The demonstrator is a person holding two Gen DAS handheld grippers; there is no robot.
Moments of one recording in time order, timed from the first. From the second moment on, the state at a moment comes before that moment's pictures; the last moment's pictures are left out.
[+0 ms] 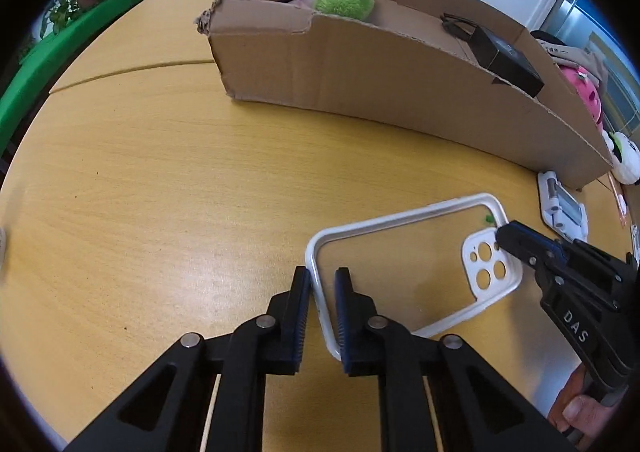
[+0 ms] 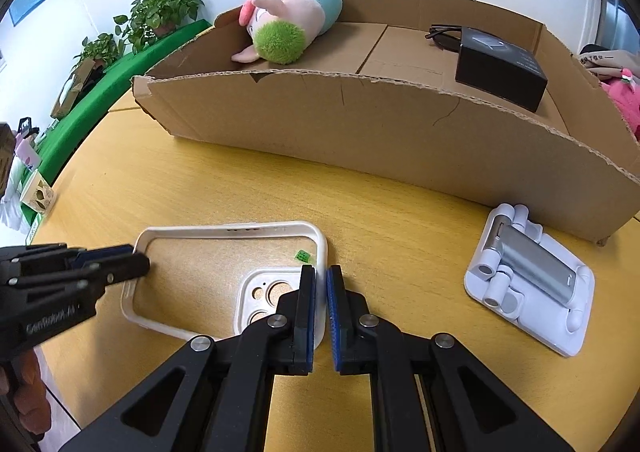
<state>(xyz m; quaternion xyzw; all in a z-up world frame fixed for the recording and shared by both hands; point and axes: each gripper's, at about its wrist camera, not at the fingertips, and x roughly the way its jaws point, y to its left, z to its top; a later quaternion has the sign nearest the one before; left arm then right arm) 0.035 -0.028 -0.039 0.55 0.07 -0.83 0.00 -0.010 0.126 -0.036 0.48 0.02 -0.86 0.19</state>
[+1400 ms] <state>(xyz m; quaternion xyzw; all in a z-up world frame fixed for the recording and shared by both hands) -0.075 -0.033 0.103 0.41 0.02 -0.91 -0.04 -0.079 0.138 0.082 0.35 -0.03 -0.92 0.16</state>
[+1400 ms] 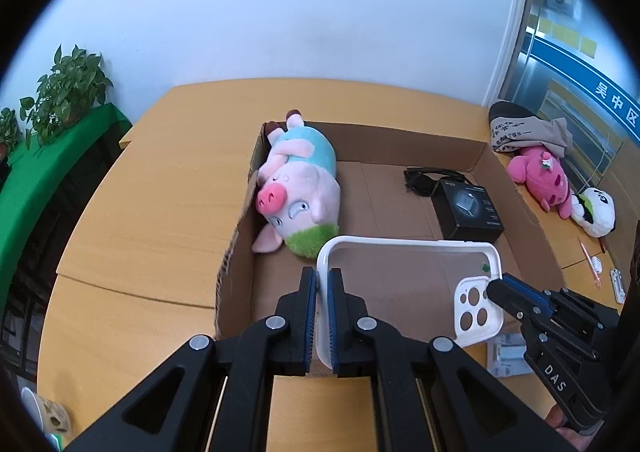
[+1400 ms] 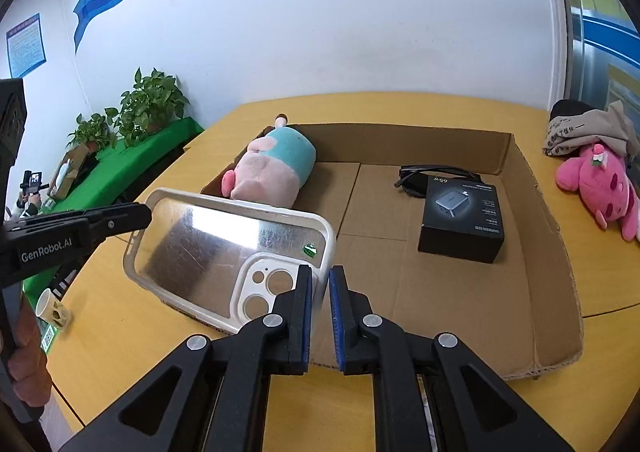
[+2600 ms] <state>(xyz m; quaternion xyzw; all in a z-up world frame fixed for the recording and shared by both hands) -0.157 -0.068 0.004 0.51 -0.01 -0.86 0.04 -0.187 0.087 -0.016 0.50 -0.05 -0.85 0.16</state>
